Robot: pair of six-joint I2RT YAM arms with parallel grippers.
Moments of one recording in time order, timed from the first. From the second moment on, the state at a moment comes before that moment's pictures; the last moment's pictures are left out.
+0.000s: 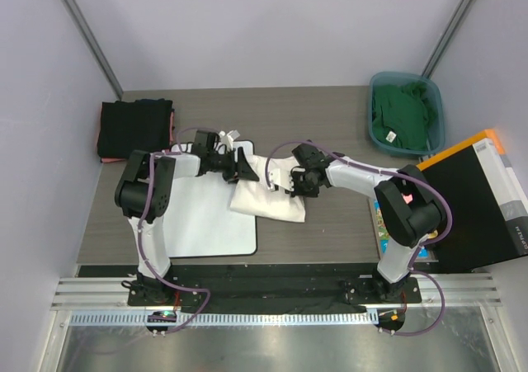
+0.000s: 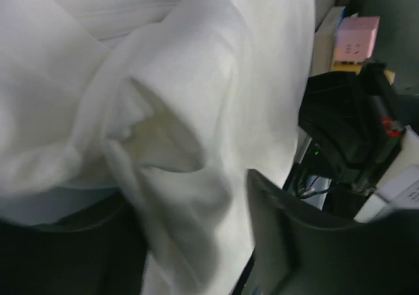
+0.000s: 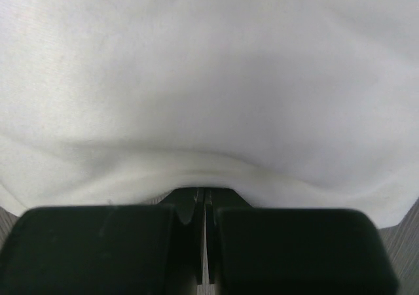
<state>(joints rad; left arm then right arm) -0.27 1.98 1.08 0.05 0.91 -0.48 0.58 1.76 1.07 -0.48 -0.21 -1.02</state>
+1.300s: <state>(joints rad) -0.15 2.05 1.88 -1.00 0.30 -0.03 0.57 1.46 1.09 -0.47 -0.07 -1.20</state>
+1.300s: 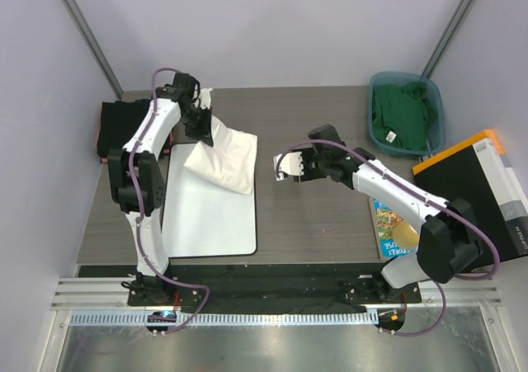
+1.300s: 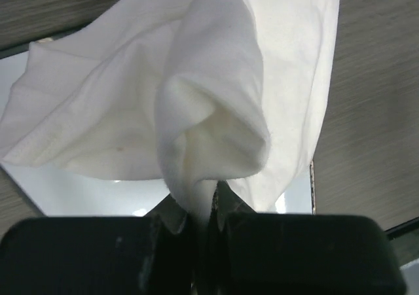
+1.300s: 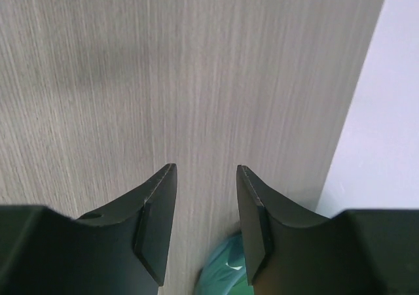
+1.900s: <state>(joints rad) 0.03 2.27 2.42 -1.13 0.05 0.18 0.57 1.39 1.10 -0.48 -0.08 -1.21</state>
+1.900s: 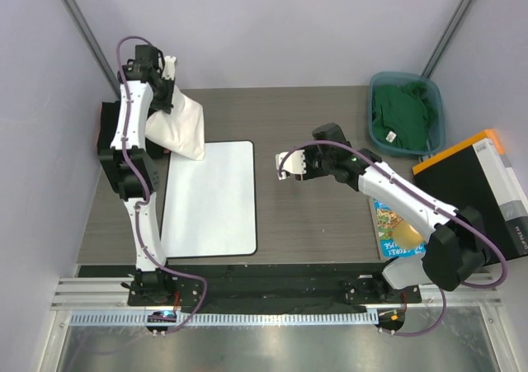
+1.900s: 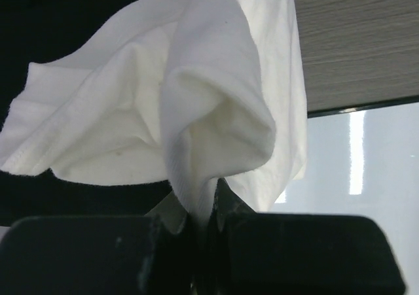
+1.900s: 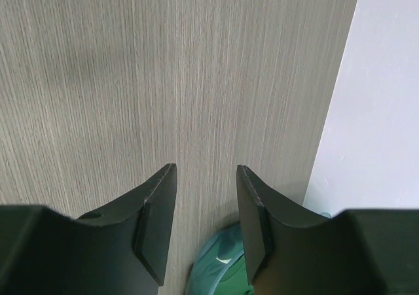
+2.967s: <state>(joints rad) 0.03 2.21 2.42 -0.96 -0.20 0.40 0.57 1.38 1.06 -0.48 -0.09 -1.21</state>
